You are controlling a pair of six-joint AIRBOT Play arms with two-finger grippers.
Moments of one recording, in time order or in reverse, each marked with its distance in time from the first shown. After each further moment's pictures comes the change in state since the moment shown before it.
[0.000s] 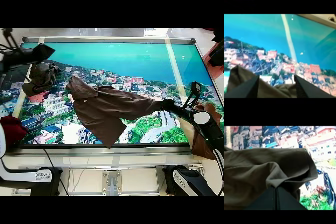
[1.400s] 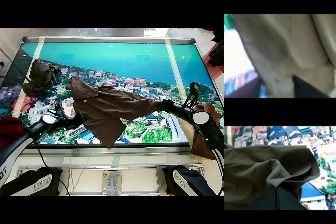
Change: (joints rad) left arm -0.425 0.253 -1.075 -0.053 0.460 -0.280; right arm 0.003 -0.002 -0.001 0.012 0.017 0.000
